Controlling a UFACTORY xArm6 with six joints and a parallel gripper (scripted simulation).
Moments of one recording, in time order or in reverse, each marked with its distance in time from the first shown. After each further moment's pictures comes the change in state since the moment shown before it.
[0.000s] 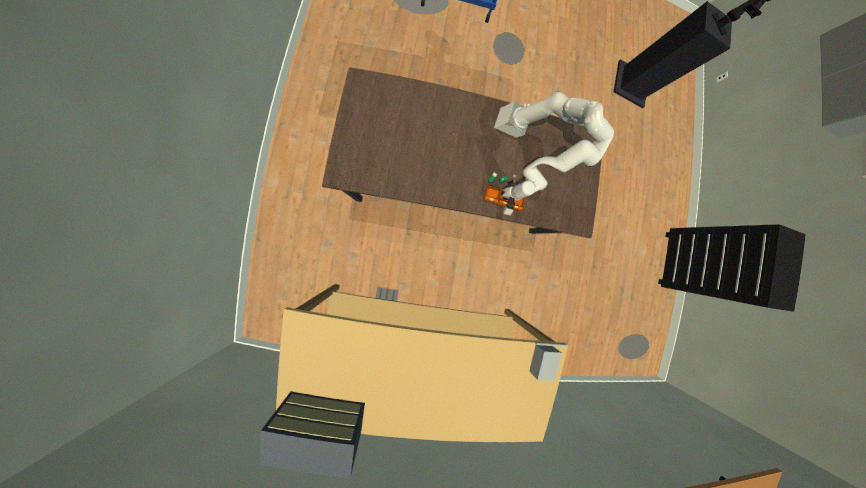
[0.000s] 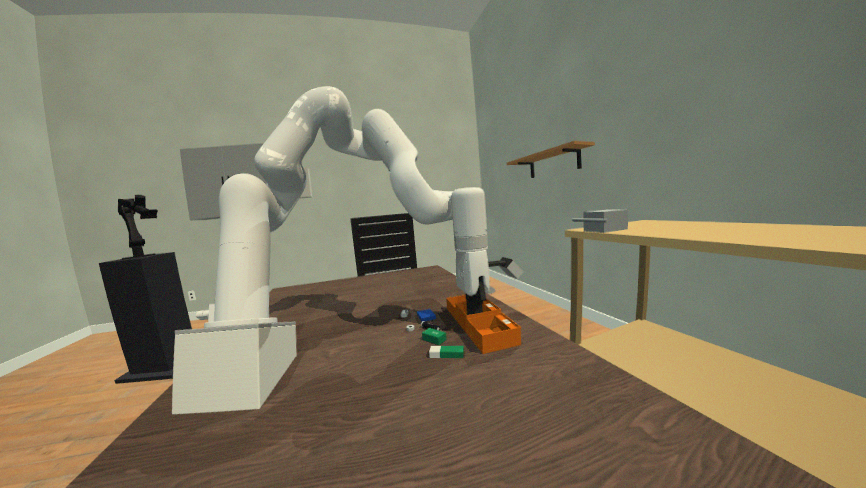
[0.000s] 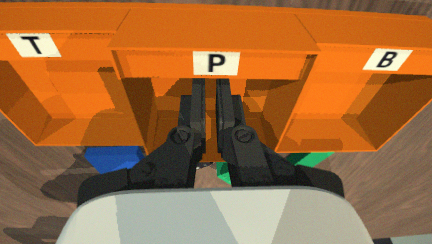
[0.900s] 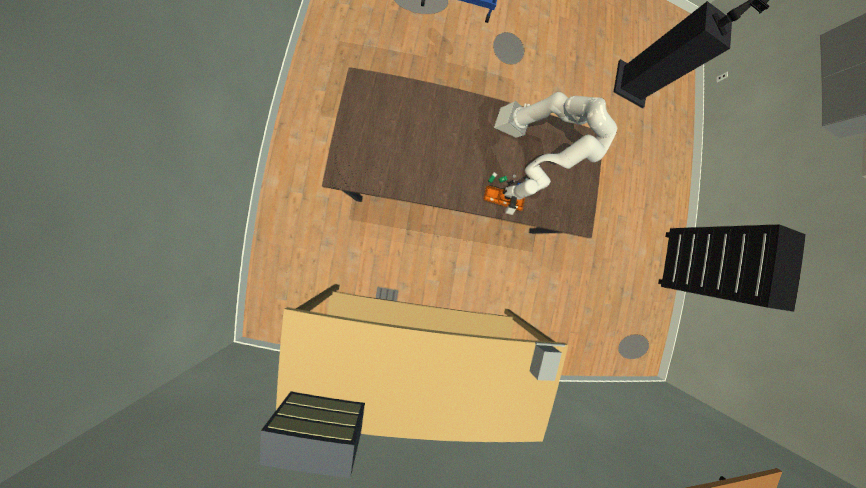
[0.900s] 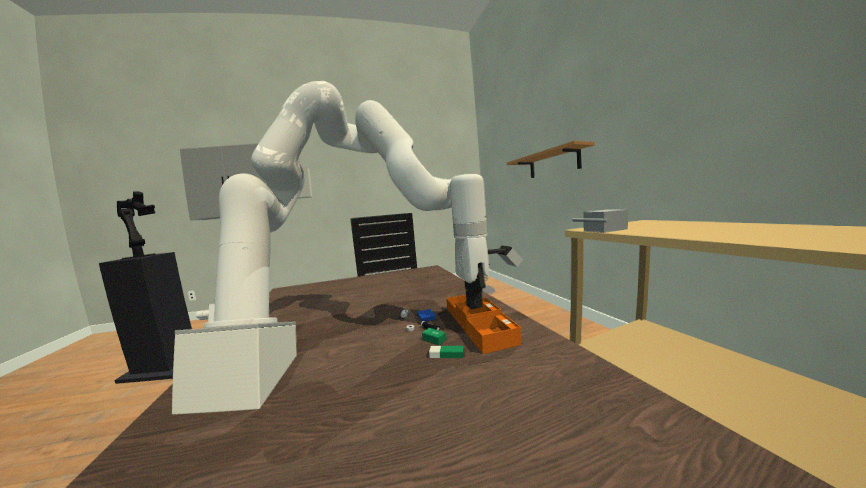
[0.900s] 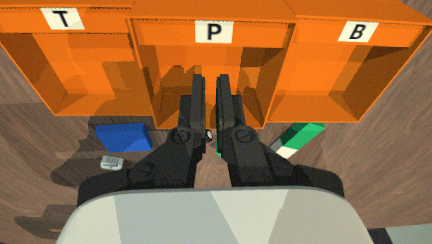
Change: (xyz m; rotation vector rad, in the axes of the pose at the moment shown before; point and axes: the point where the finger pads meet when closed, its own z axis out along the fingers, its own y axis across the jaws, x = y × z) arm 0.000 0.000 -0.029 0.000 -0.001 0.000
